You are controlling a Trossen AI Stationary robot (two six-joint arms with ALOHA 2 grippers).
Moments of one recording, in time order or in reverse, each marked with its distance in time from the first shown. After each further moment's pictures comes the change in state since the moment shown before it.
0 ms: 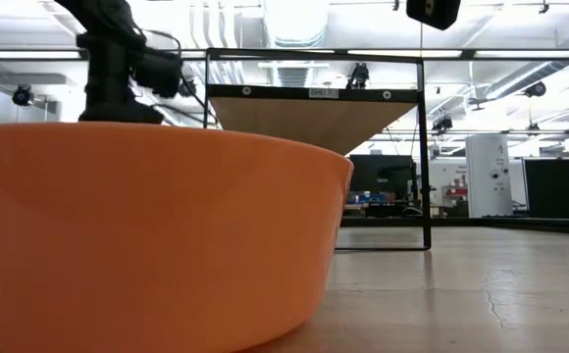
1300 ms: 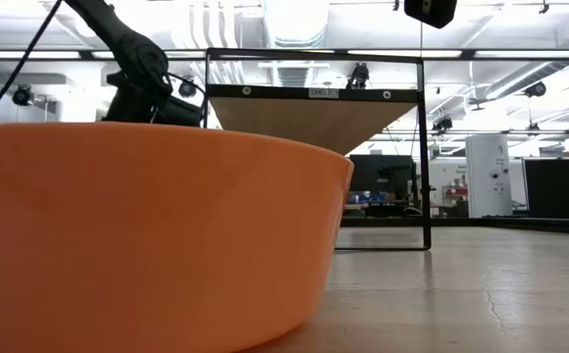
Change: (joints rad) left arm -0.001 0.292 0.000 0.030 -0.087 0.288; right arm 0.000 -0.001 0.000 0.020 0.025 -0.008
